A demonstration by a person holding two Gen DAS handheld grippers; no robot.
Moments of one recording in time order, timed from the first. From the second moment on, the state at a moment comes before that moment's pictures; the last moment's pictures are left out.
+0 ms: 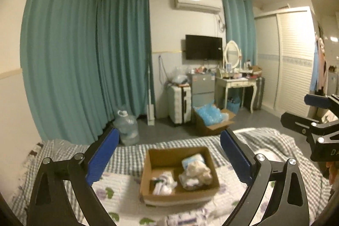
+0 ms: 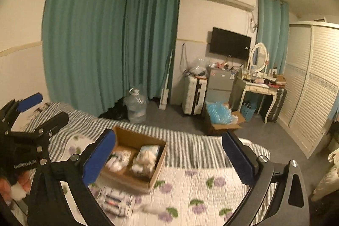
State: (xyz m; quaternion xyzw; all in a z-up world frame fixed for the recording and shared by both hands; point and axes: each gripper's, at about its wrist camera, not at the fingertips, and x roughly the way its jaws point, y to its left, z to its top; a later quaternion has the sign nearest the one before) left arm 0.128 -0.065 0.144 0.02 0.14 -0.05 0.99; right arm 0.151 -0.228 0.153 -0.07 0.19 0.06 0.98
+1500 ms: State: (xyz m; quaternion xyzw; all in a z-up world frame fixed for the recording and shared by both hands) left arm 0.155 -0.070 -0.138 0.04 0.39 0.00 0.92; right arm 0.245 -0.211 -0.186 -0.07 0.44 0.14 0.89
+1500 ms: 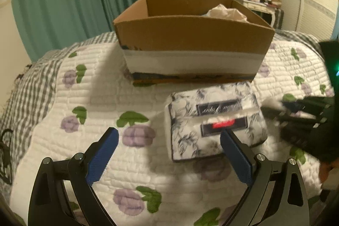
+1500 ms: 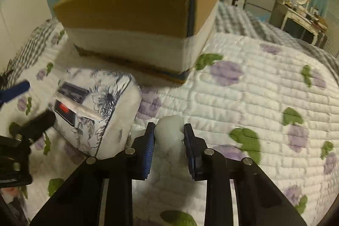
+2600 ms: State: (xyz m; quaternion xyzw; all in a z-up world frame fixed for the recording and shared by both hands) left arm 0.168 -0.075 -0.135 -0.01 0.40 -0.09 0.91; right arm 0.217 -0.248 -0.133 0.01 0.40 0.12 0.91
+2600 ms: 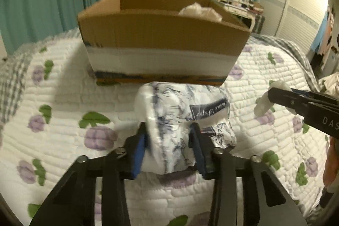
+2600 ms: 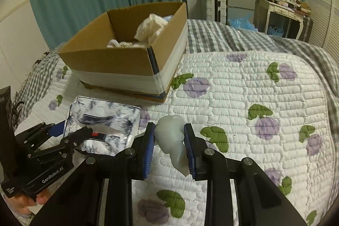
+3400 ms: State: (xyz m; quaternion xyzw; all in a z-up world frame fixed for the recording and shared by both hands) left arm 0.151 -0.056 0.025 0.03 0.25 -0.07 0.96; right arm 0.188 -0.222 0.006 -0.03 0.29 0.13 0.95
